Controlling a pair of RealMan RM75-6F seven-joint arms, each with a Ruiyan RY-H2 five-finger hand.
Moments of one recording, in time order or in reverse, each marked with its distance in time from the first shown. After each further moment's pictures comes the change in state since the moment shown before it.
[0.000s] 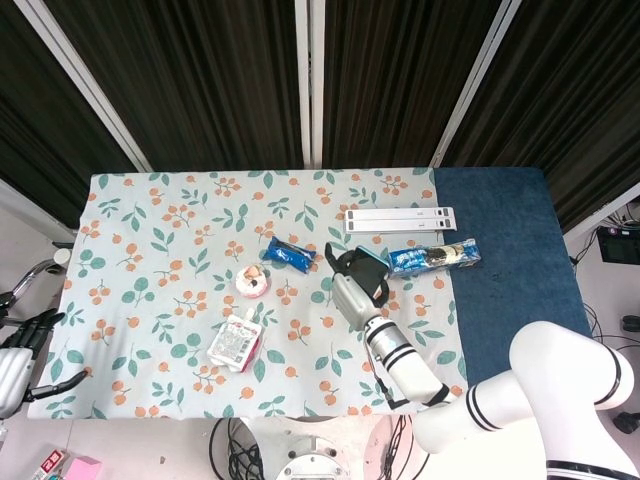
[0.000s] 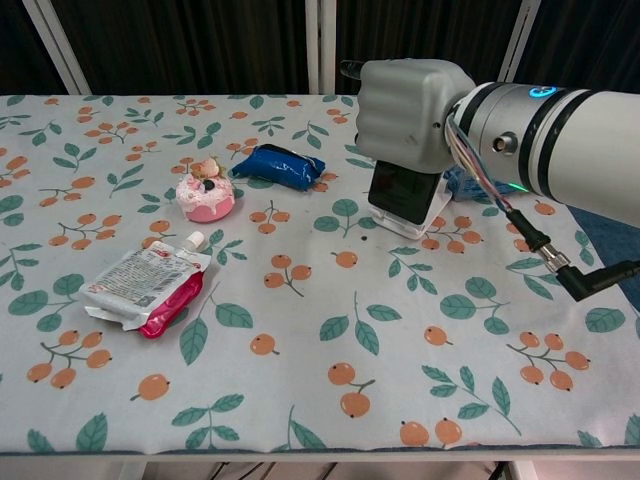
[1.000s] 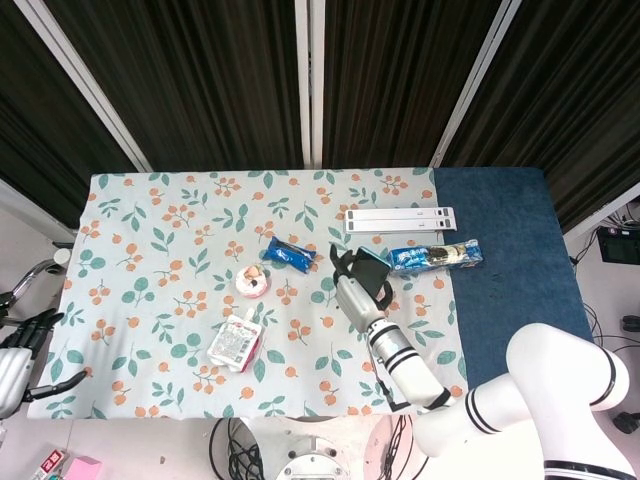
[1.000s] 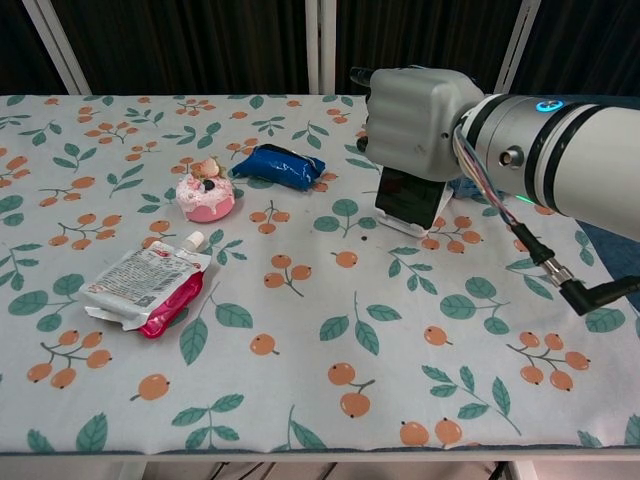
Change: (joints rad) left arm 0.002 0.000 0.000 0.003 -0.001 0.000 0.010; right arm -0.012 -0.021 -0.019 0.005 0.002 0.033 -0.014
